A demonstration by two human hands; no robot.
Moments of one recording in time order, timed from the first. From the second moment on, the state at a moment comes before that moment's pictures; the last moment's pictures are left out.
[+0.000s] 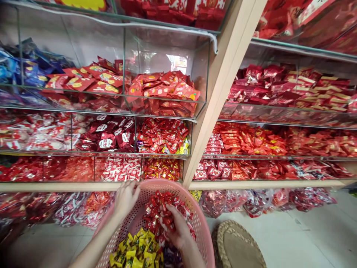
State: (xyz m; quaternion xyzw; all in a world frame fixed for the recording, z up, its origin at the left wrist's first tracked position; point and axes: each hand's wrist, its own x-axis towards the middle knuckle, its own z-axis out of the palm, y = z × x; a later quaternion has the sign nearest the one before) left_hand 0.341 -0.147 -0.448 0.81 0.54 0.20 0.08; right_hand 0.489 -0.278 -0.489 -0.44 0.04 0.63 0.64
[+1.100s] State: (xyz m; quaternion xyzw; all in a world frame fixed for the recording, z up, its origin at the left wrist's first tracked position) left_hand 0.315 -0.137 -0.481 0.82 0.56 0.07 0.01; right_hand 0.512 -0.226 -0.496 -0.56 -0.11 0.53 0.62
